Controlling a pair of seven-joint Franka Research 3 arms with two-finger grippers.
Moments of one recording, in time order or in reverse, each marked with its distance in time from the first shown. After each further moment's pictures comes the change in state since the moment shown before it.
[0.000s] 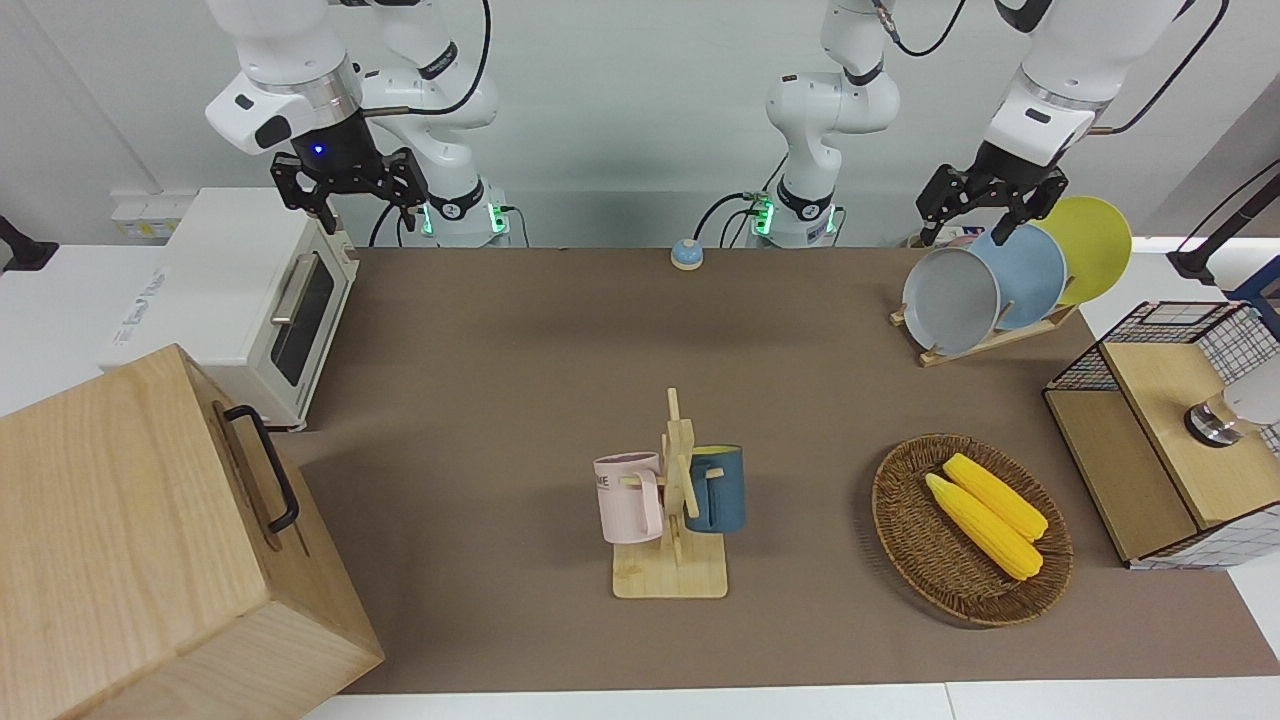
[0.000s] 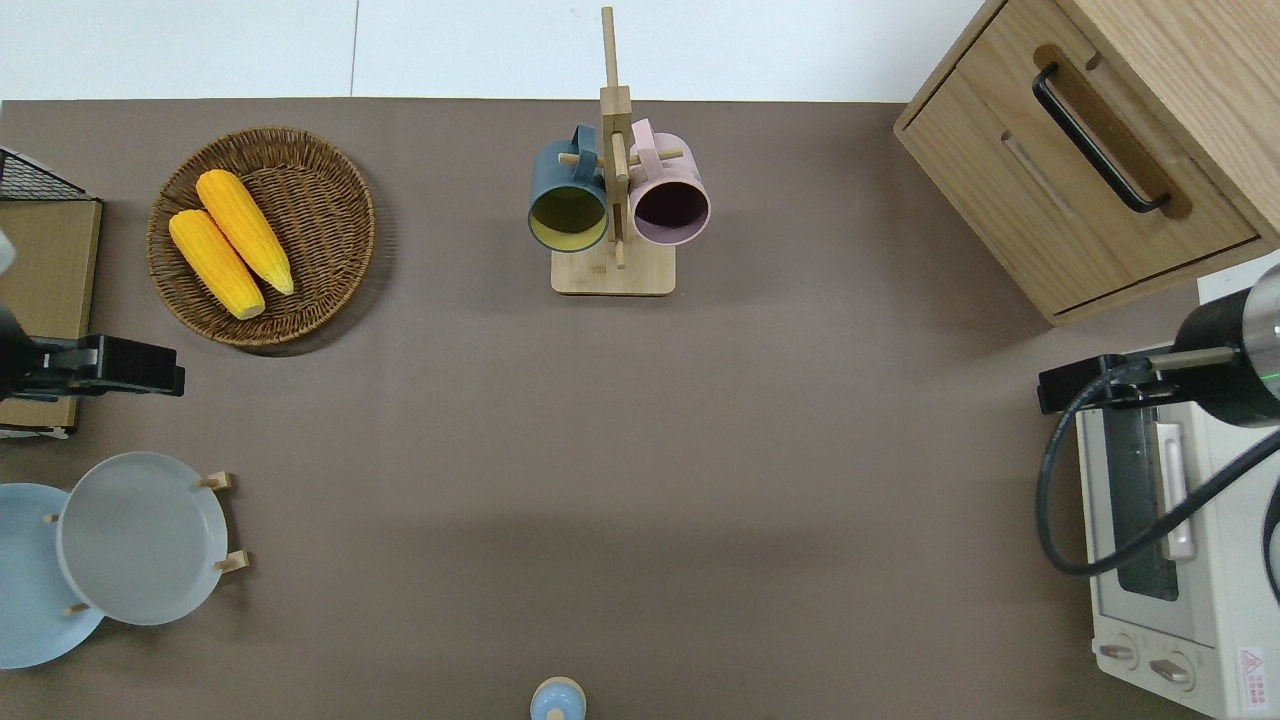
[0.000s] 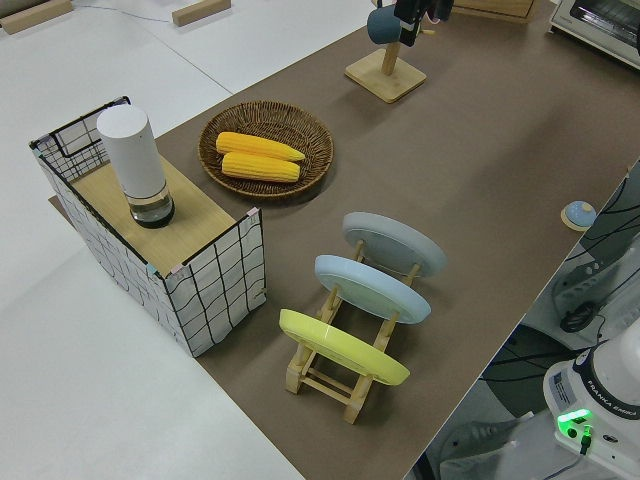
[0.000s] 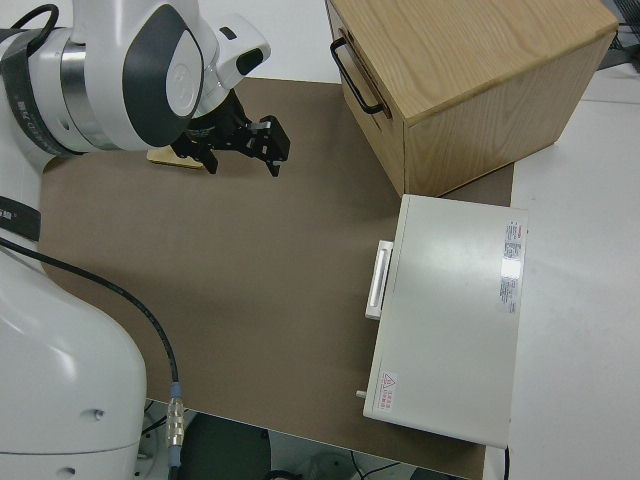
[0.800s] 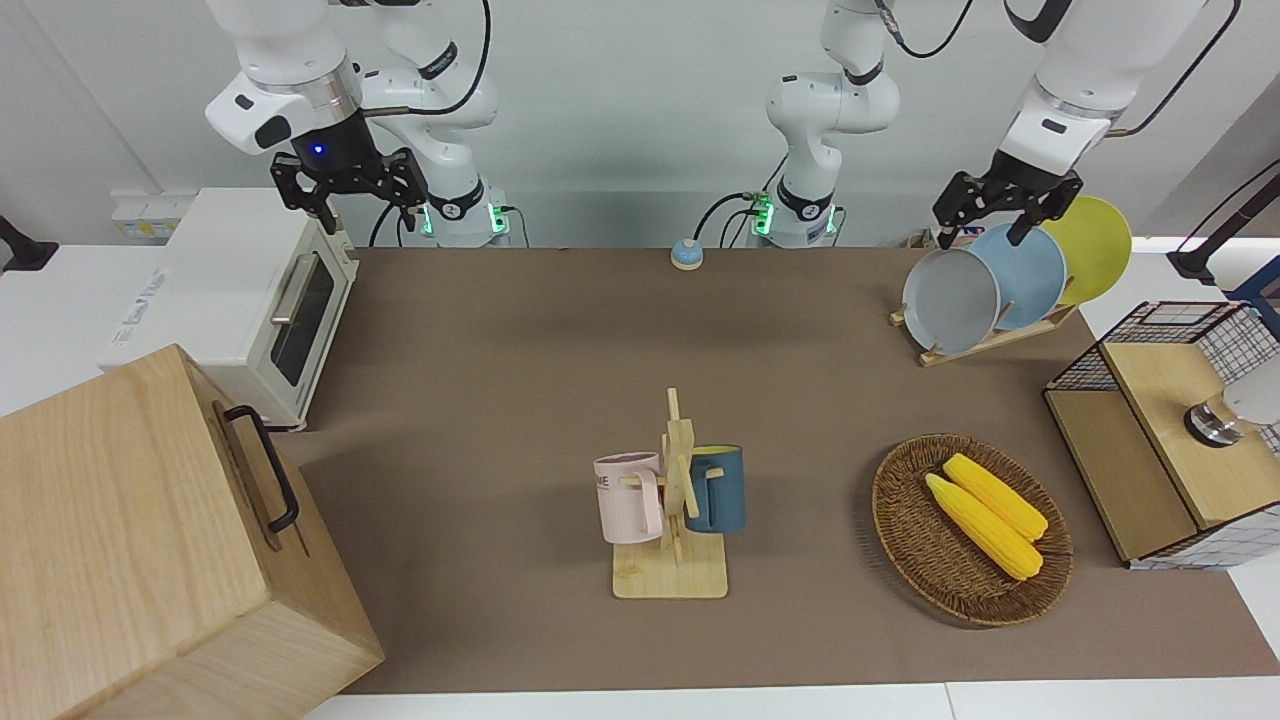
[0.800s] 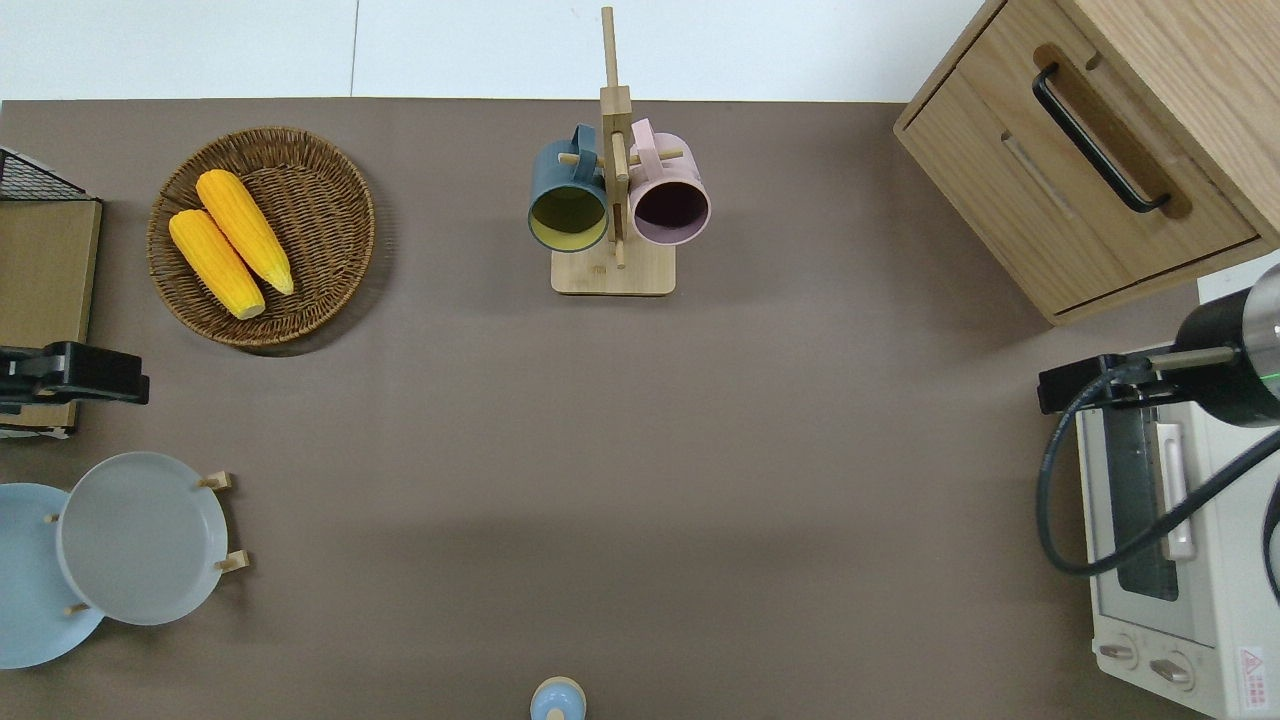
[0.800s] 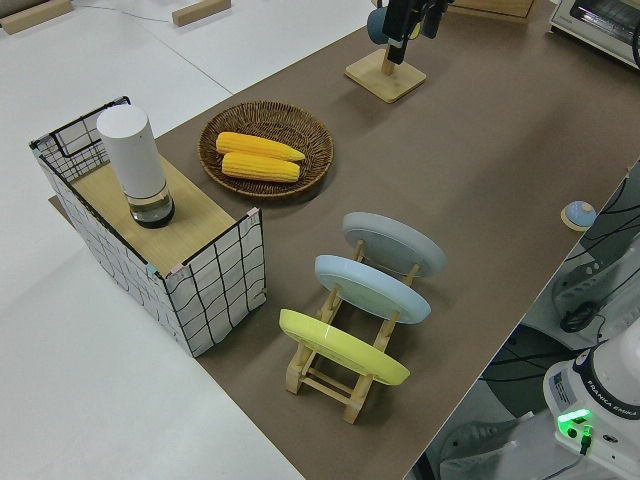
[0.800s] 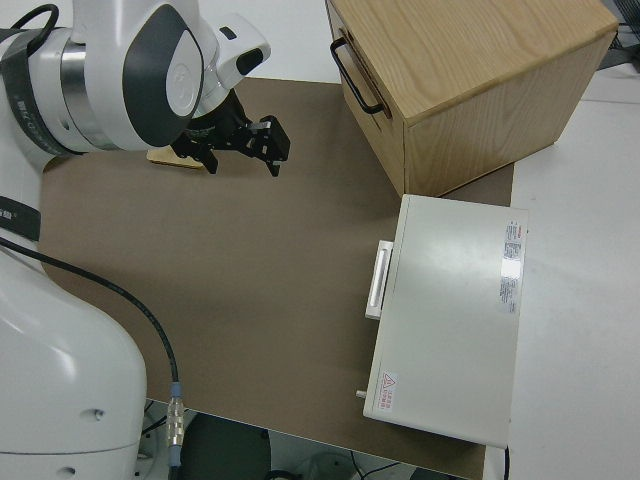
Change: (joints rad) left arm 0.015 -0.007 0.037 -0.032 0.052 -0.001 0.011; right arm 0.000 0.000 0.000 0.000 0.000 0.000 0.000
